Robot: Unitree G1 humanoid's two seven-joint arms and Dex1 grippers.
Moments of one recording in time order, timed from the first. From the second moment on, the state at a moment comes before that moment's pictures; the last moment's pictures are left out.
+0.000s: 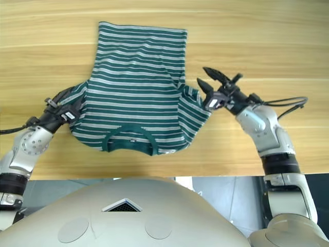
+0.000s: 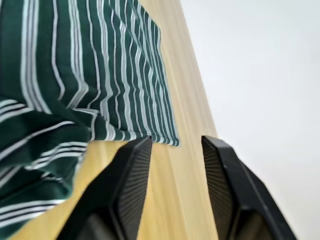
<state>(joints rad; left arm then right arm) 0.26 0.70 -0.04 0.18 0.51 -0.46 -0.08 -0.09 -0.69 0.16 0.27 -0.47 -0.68 0.22</state>
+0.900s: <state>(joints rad) 0.35 0.57 0.16 0.05 0.32 -0.47 -0.02 -0.76 -0.40 0.51 1.27 -0.76 -0.59 -0.07</state>
